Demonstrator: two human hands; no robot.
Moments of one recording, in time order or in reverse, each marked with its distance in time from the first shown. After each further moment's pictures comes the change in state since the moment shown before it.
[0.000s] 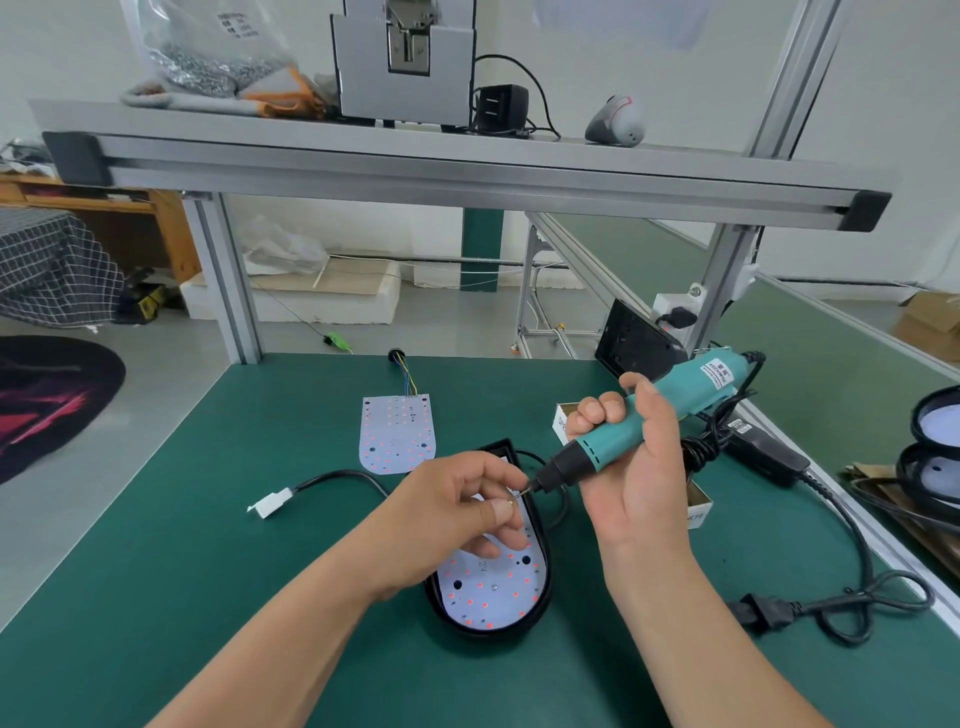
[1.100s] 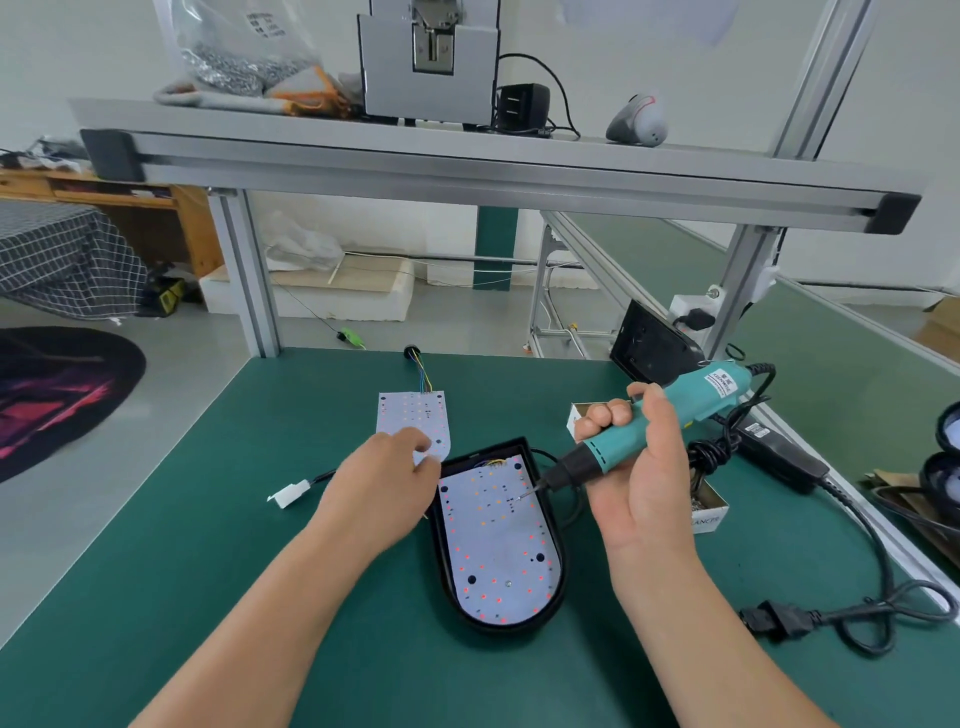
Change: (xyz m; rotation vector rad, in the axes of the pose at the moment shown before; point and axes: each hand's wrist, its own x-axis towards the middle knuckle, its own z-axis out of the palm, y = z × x) left_hand 0.002 -0.003 -0.043 0.809 0.503 -0.236; right_hand 0.001 0.008 -0.004 -0.051 0.085 0.005
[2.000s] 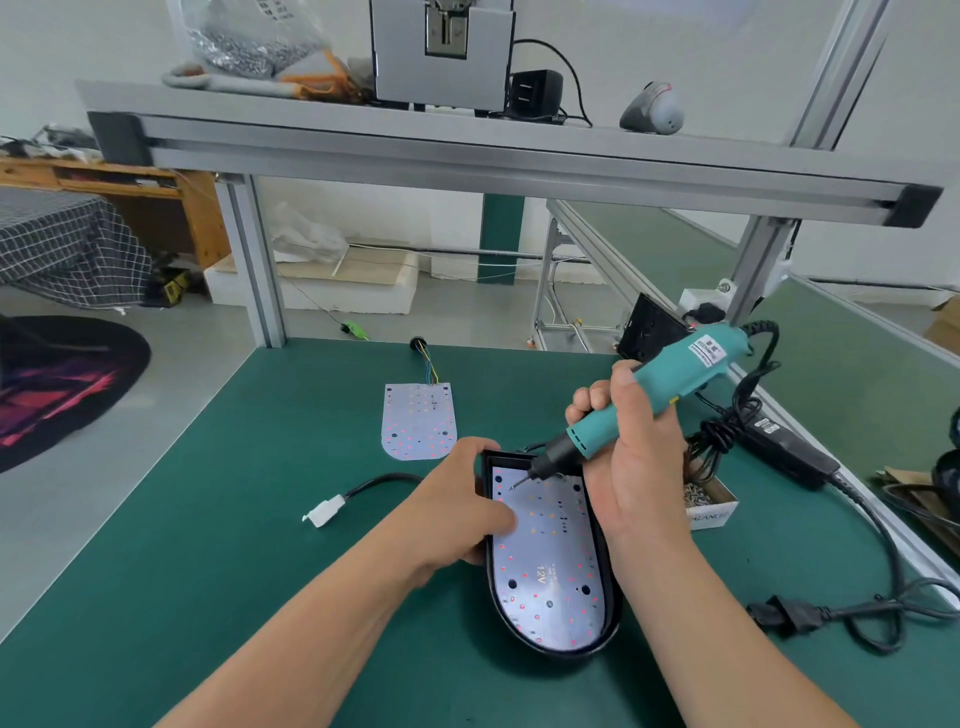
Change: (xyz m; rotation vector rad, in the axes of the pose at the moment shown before) left_hand -0.019 0.023 0.036 -0.710 -0.421 -0.042; right_hand -0.001 0.009 0.017 -0.218 -0.123 -0.108
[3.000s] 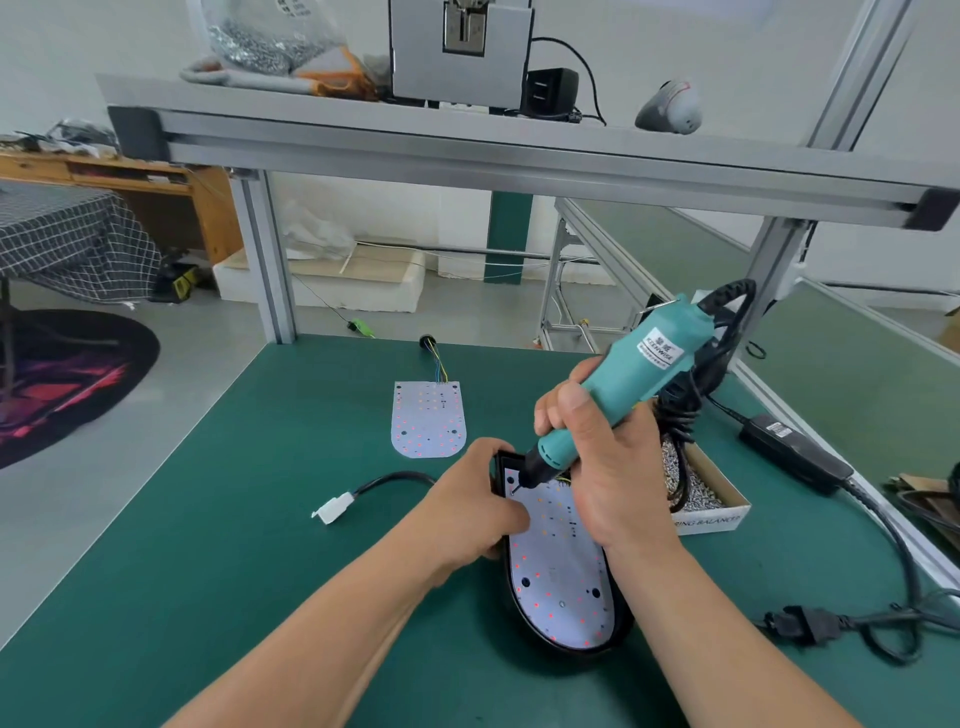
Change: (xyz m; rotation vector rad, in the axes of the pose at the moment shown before) left_hand 0.006 -0.002 0.006 -0.007 0.024 -0.002; right_hand -0.014 0.010 0.010 -0.312 -0.358 -0.124
